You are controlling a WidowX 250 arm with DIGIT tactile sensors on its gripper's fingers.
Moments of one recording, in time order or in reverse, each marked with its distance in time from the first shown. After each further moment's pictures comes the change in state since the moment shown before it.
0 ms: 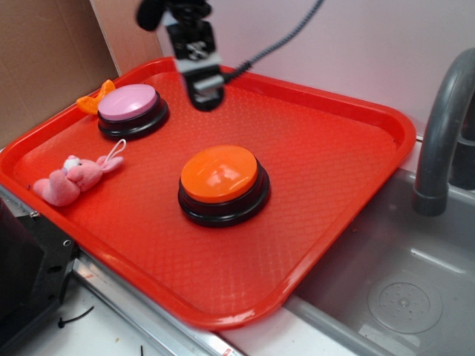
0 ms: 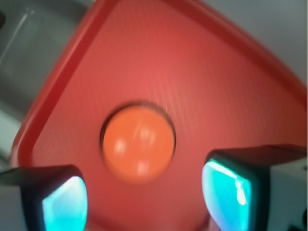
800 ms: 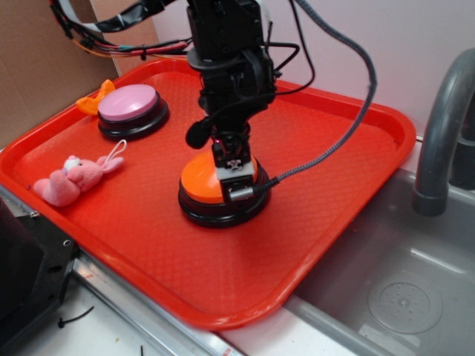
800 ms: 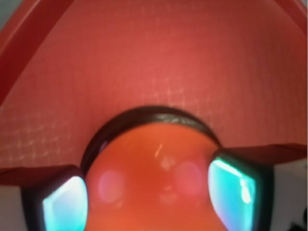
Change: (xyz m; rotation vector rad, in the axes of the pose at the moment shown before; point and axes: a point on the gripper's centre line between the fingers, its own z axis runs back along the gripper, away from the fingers) arm -0.006 -0.015 -0.079 -0.048 0.069 -0.056
